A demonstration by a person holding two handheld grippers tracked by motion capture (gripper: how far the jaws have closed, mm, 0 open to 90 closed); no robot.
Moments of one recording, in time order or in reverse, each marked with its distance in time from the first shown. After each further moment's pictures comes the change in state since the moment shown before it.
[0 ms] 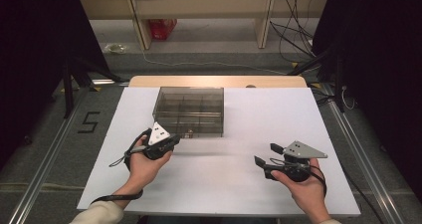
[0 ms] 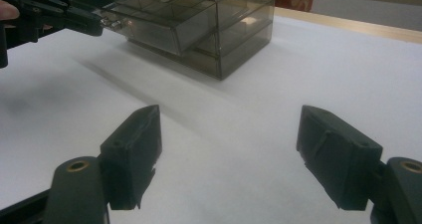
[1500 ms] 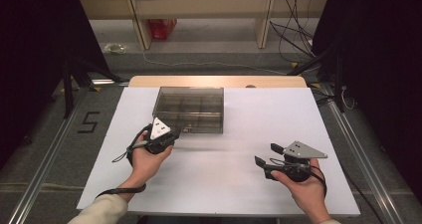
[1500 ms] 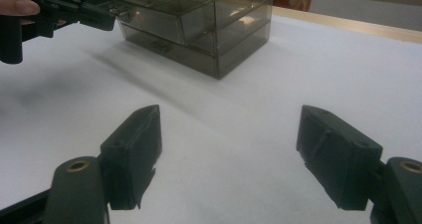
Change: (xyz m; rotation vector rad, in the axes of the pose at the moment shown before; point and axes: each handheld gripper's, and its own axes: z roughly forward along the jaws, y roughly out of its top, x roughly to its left) left arm 0.010 0.003 0.016 -0.009 0.037 -0.017; right arm -0.001 0.000 -0.001 0.001 -0.006 -0.003
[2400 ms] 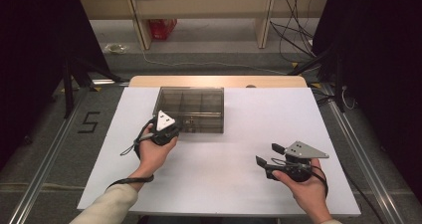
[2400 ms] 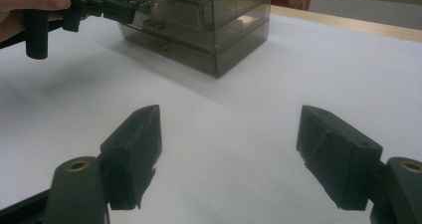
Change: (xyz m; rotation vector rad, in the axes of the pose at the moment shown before) left arm 0.010 0.010 0.027 -0.011 0.039 -0.029; right arm -0.002 -0.001 -0.001 0.003 -0.002 0.004
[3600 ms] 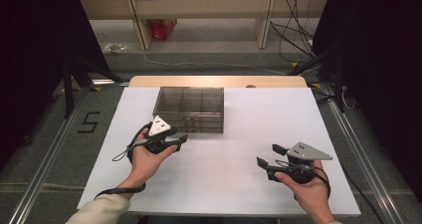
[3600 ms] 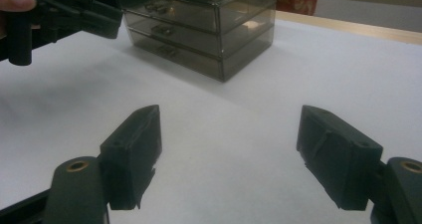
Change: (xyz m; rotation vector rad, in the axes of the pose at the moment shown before) left arm -0.011 -0.004 -0.042 0.013 -0.166 -0.007; right arm 0.000 0.000 -0.006 -0.025 0.032 0.008
